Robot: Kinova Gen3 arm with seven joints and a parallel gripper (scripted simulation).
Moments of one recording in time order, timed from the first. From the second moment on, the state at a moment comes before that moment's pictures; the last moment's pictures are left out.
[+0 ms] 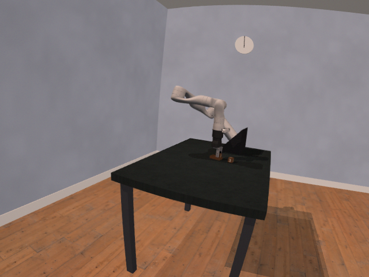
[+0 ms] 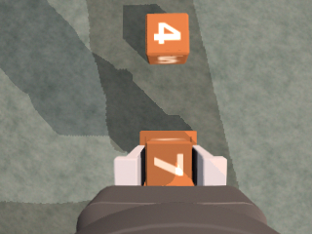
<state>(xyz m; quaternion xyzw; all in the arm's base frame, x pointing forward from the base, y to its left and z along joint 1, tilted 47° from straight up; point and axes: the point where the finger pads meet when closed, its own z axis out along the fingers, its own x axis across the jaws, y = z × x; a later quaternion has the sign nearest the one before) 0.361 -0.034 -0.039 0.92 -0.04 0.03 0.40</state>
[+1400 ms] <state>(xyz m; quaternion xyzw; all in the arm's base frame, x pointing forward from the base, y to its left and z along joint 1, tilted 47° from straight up) 0.359 0.039 0.029 0.92 -0.04 0.03 0.40</state>
